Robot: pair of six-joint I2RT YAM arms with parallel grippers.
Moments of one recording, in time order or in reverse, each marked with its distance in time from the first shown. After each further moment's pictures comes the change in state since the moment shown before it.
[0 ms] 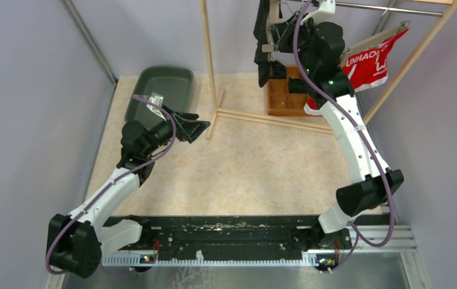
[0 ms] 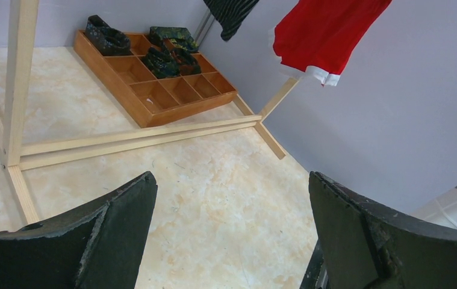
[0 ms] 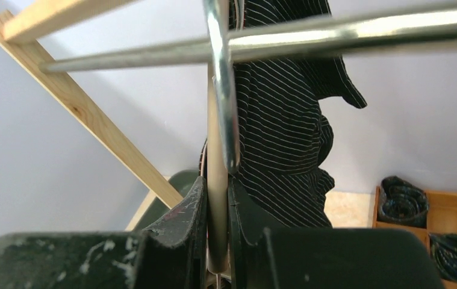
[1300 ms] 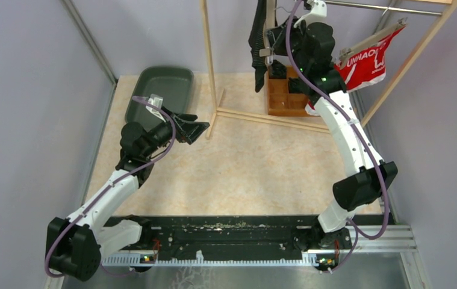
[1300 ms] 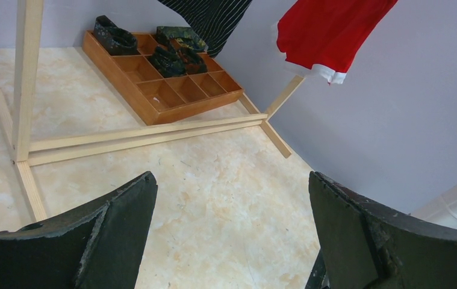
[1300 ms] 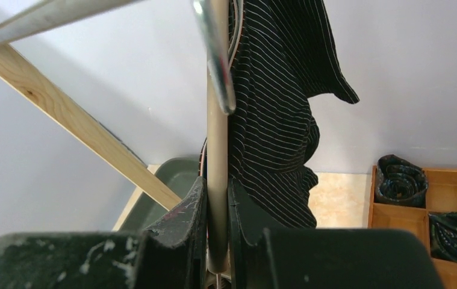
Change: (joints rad) left arm 0.000 -0.021 -0.010 -0.027 -0.013 0.028; right arm 0.004 0.063 0.013 -0.007 0.024 0.013
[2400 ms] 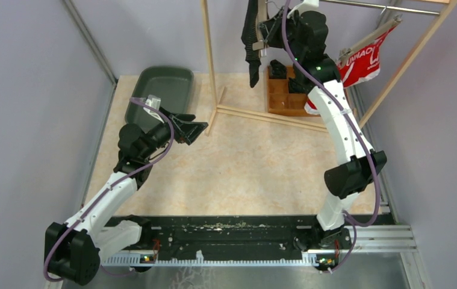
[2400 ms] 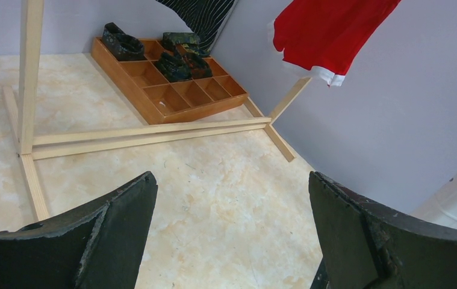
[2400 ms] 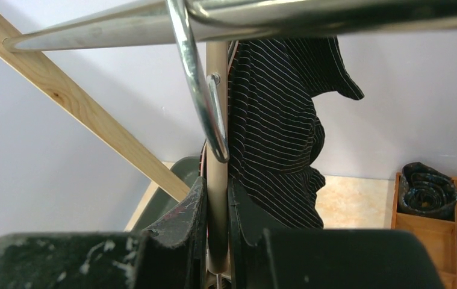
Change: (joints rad) left arm 0.000 -0.040 -0.003 -0.027 -0.024 0.016; right arm 0.012 0.137 0.227 -0.112 -0.035 0.026
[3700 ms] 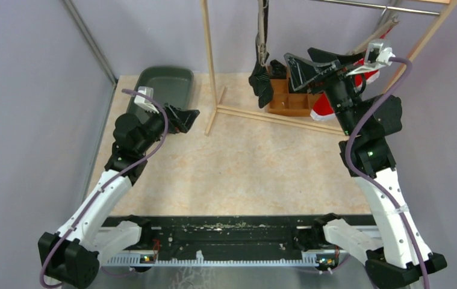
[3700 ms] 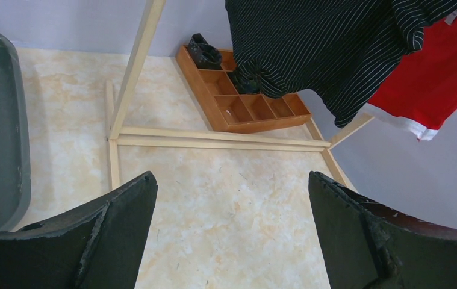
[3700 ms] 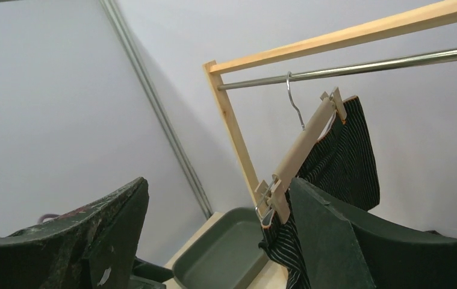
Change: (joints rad) left arm 0.000 -0.039 0.155 -0.330 -0.249 0.081; right arm 0.001 -0.767 -0.711 0.378 -0.081 0.003
